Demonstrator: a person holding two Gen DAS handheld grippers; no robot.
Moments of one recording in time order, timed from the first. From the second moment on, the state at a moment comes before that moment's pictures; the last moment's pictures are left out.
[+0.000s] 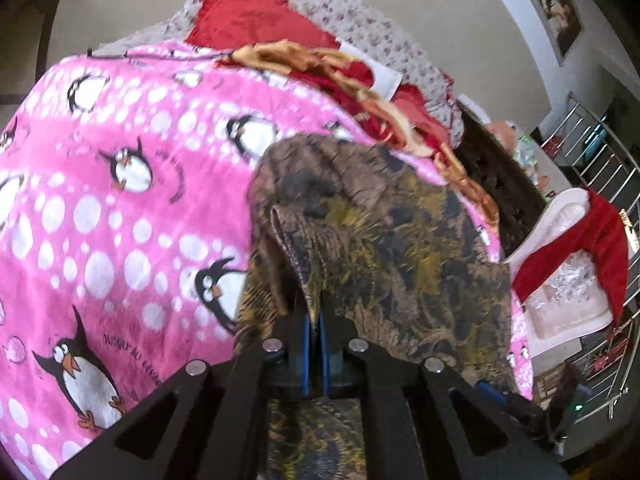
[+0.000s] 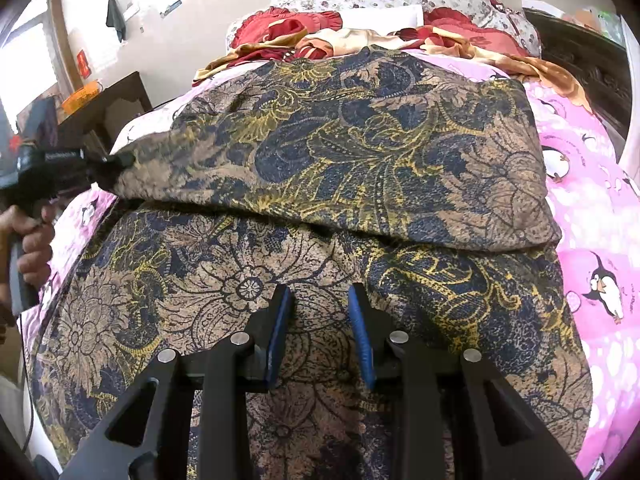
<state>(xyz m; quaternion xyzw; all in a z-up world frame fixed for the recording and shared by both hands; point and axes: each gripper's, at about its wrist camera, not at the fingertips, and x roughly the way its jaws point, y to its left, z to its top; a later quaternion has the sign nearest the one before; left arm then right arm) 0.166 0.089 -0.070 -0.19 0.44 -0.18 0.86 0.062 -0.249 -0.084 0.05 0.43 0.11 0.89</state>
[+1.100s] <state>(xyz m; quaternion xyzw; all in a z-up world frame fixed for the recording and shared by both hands) 0.169 0.033 -0.094 -0.09 0.41 -0.08 0.91 0.138 -0.347 -0.059 0.07 0.46 0.03 0.88</state>
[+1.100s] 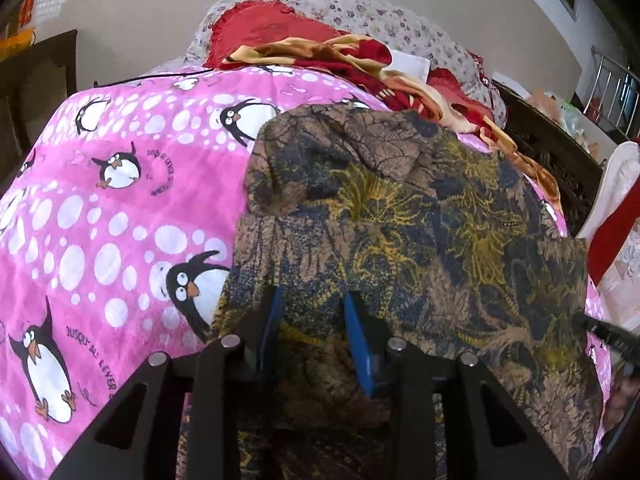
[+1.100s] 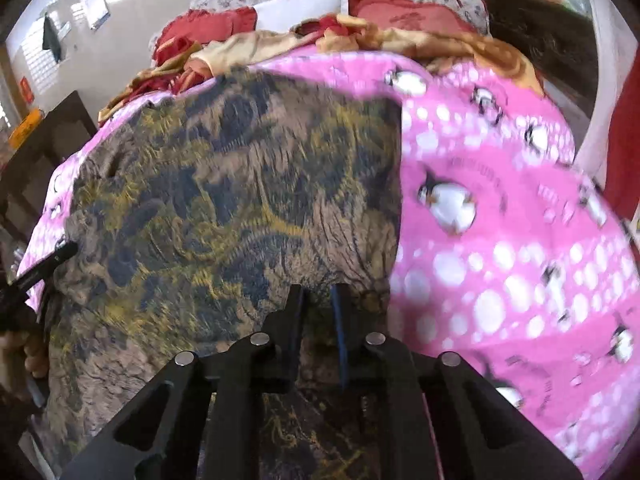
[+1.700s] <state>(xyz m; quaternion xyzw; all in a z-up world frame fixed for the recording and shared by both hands) 0.169 0.034 -0.095 -0.09 0.41 -0.08 0.91 0.211 -0.363 -0.053 0.07 0.48 -0.02 0.87</state>
